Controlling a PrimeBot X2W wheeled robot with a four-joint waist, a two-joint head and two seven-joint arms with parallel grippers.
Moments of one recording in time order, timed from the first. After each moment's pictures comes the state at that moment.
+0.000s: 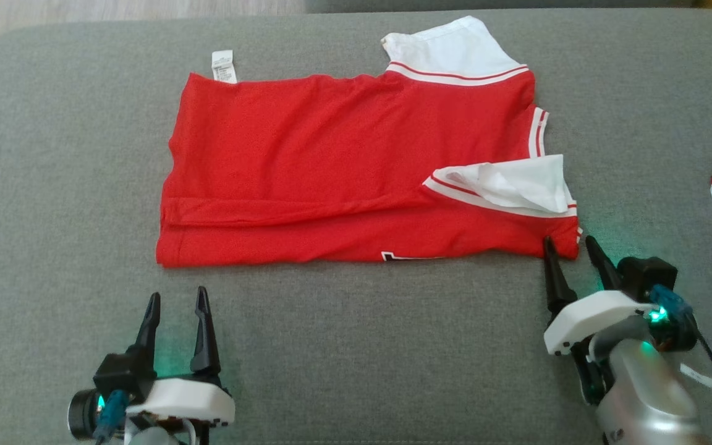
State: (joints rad) left arm -0.09 0.04 -0.10 0.43 -0.24 0.01 -0.26; right arm -0.38 -0.05 -0.01 0.86 0.12 0.14 -0.26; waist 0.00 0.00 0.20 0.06
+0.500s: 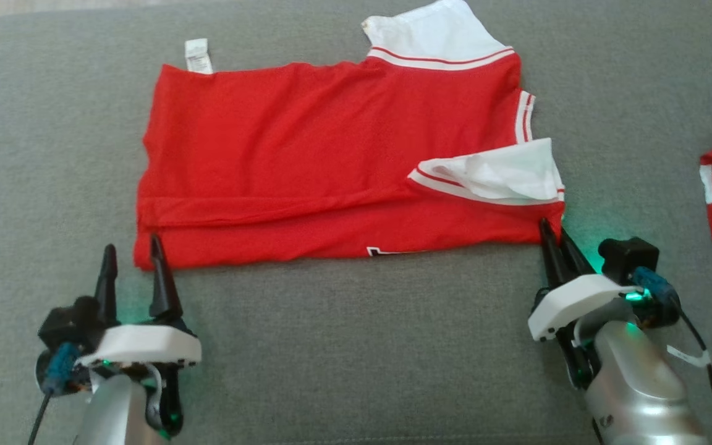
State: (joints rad) left arm -0.24 0.03 0.03 0.50 -0.30 -0.04 -0.26; right arm -0.43 -0.06 0.09 0.87 0.15 0.14 -0.27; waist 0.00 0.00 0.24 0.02
